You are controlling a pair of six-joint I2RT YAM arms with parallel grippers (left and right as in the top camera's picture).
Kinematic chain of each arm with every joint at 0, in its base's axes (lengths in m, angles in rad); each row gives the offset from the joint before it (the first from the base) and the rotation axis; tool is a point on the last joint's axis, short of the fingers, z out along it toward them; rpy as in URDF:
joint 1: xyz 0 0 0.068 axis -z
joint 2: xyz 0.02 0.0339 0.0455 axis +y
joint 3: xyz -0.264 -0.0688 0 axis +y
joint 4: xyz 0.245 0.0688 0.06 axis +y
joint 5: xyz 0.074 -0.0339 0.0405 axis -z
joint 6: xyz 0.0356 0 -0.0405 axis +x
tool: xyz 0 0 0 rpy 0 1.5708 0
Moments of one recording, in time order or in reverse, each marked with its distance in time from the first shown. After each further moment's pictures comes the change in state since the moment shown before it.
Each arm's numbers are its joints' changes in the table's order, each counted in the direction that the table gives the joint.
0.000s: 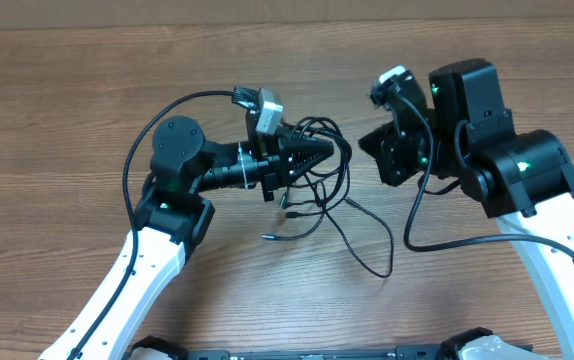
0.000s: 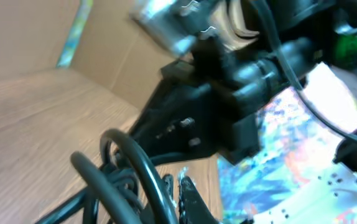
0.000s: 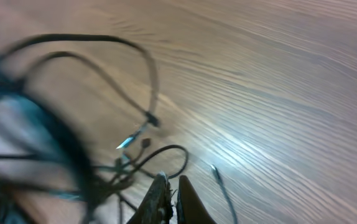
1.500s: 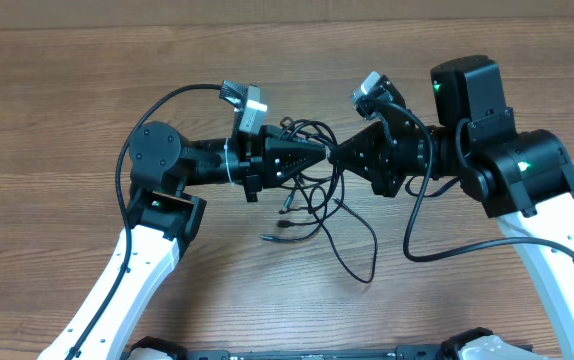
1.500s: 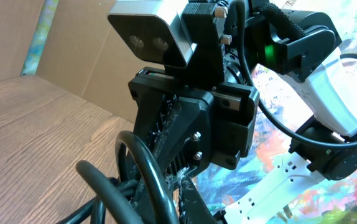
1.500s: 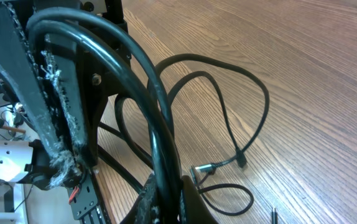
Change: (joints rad) left arm -0.058 0.001 0.000 -0.177 0.151 -0.157; right arm 0.000 0.000 0.000 -0.040 -0.406 -0.167
